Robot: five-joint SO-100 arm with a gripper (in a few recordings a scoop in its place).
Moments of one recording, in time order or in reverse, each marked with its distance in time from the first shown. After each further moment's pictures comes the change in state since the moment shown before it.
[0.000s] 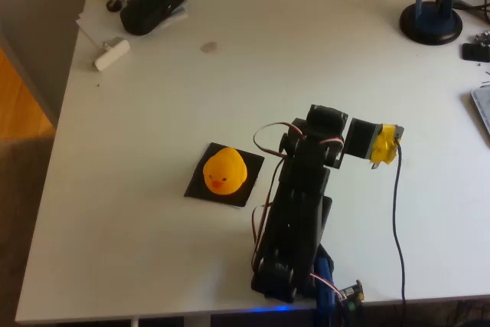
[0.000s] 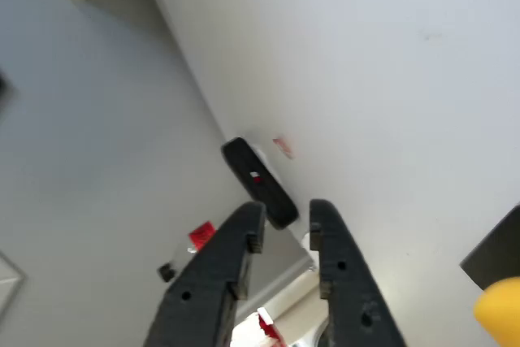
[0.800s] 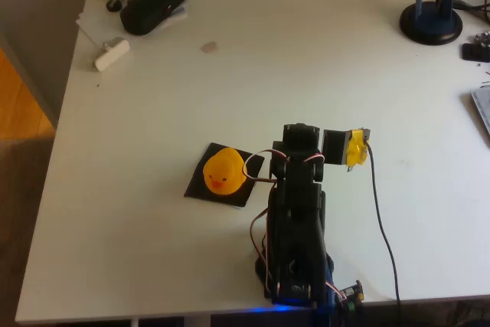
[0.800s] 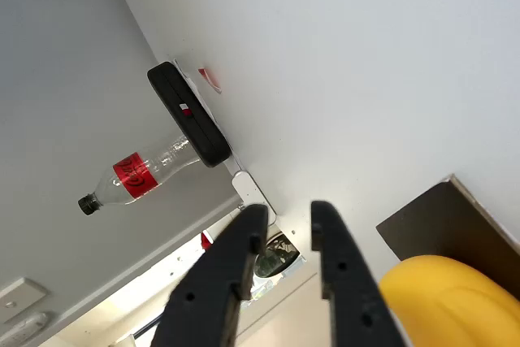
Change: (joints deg) arm -14.9 16.4 17.3 -1.6 0.1
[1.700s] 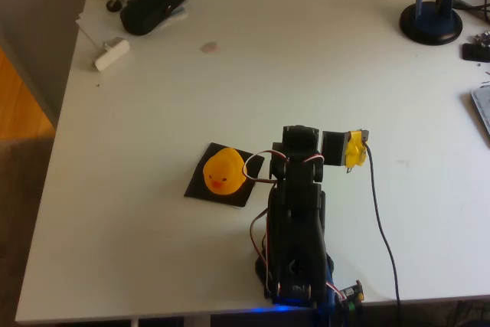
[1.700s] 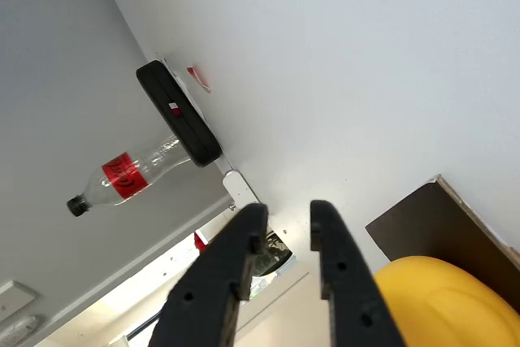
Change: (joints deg) arm -0.3 0.0 1.1 0.0 0.0
